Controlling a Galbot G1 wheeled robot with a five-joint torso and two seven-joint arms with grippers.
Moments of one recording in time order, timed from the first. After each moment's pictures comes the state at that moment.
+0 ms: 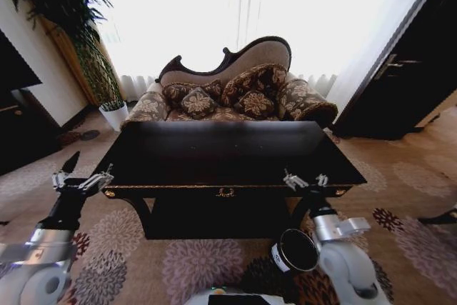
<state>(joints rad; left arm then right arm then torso) 1.65 -1.37 -1.18 -2.34 -0.72 0.10 0.25 -1.56 1.28 0.72 2.24 0.50 0.08 -0.05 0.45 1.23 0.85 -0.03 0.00</state>
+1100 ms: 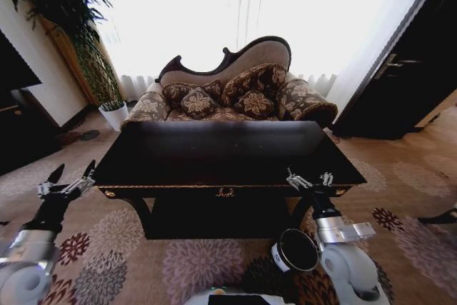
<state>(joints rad) 1.62 -1.34 -1.26 -2.24 -0.79 0.13 0.34 -1.59 1.33 0.73 2.26 0.45 0.15 -0.13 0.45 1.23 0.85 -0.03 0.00</state>
